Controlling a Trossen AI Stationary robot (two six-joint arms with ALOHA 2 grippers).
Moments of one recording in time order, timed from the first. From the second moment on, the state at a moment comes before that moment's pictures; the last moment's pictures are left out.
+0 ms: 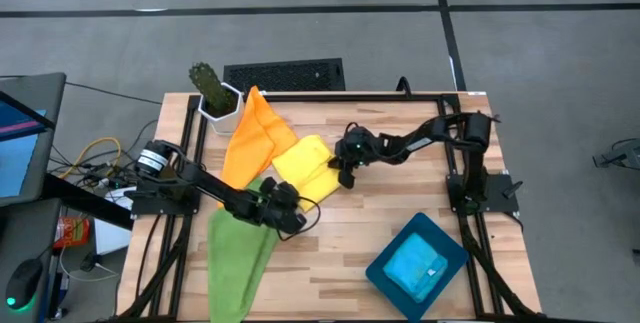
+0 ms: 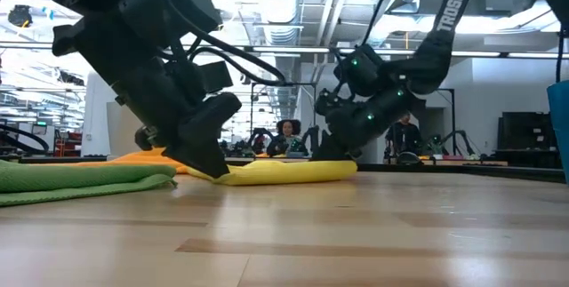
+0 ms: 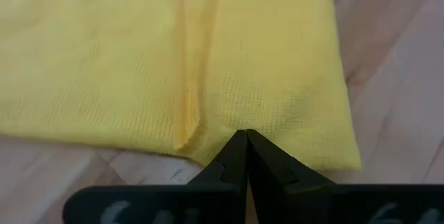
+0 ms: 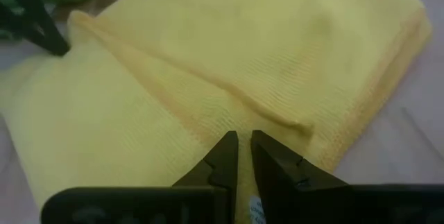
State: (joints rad) left arm -0.32 1.82 0.78 -0.04 -0.60 -0.87; right arm -0.30 1.95 0.76 0.47 -0.24 -0.03
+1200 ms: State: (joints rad) left arm -0.21 1.78 0.96 -0.11 -0.47 -0.40; right arm 0.00 1.53 0.28 0.75 -0.10 0.28
